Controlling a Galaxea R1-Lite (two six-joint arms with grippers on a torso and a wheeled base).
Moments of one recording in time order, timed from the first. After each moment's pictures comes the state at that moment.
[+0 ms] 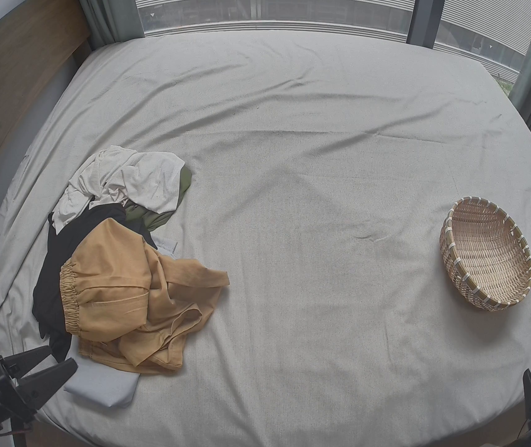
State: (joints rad) left arm -0.09 0.71 -0.21 -0.20 -0.39 -0.40; right arm -0.01 0.02 -0.02 0.00 0.02 -0.01
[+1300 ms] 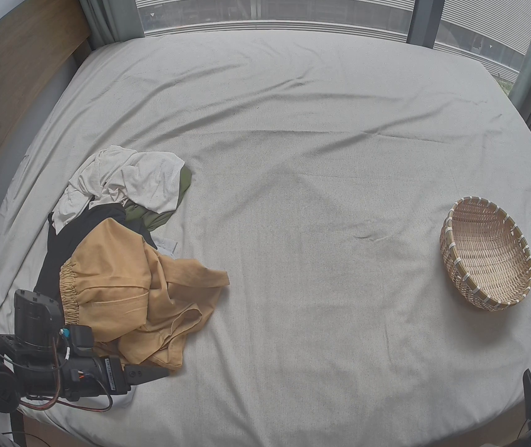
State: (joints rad) left arm -0.24 1.59 -0.20 -0.59 -0.40 -0.48; right arm -0.01 0.02 -0.02 0.00 0.02 -0.01
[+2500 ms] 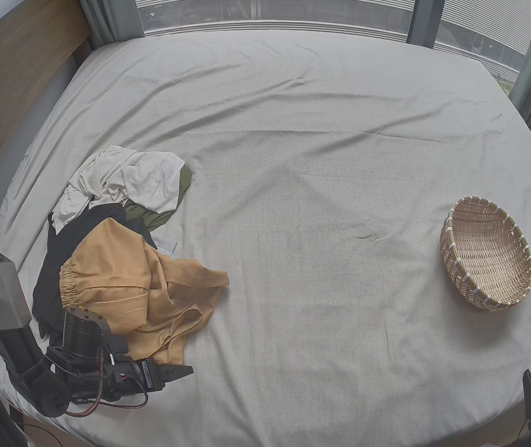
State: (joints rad) left arm -0.30 2.02 -0.15 -1.09 -0.28 -0.54; right arm -0.01 0.02 -0.02 0.00 0.03 -0.01
